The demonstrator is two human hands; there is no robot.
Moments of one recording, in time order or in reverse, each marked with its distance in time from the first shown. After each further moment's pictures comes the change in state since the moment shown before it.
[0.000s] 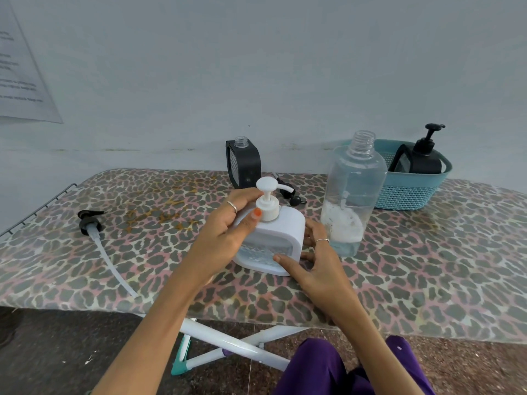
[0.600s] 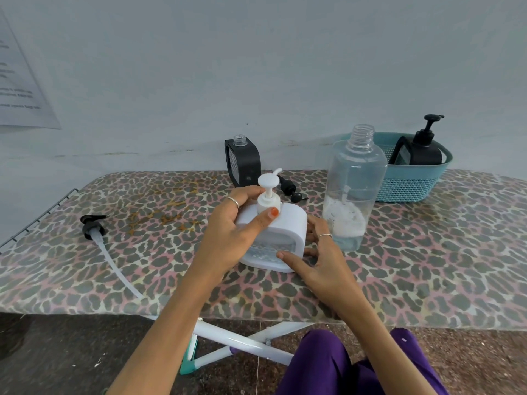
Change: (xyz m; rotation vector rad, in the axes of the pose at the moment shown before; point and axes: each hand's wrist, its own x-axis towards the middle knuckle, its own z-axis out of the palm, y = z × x) left_hand 0.005 0.002 0.008 -0.013 0.153 -0.077; right_hand -0.001 -0.001 0.000 0.018 -0.011 0.030
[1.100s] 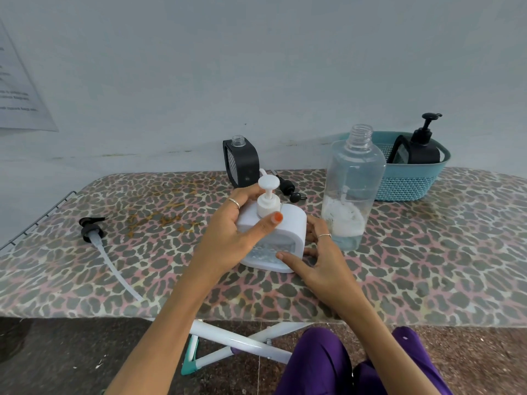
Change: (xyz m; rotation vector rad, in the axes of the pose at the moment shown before) left_hand -0.002 0.004 -0.003 0.040 -0.091 0.030; right_hand 0.000 0.000 -0.001 -0.001 -0.003 0.008
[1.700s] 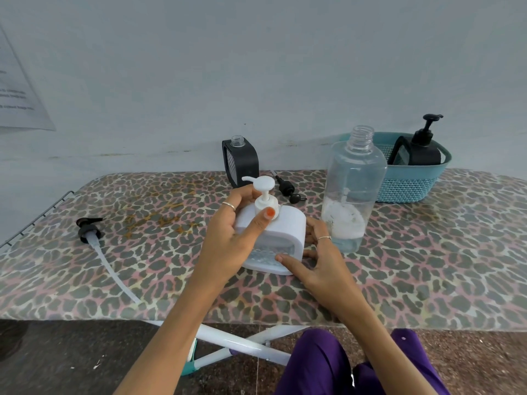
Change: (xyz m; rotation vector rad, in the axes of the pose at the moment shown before) left_hand -0.001 -0.007 0.008 -0.063 0.127 -0.002; right_hand 0.000 0.005 0.000 0.004 -0.003 -0.009
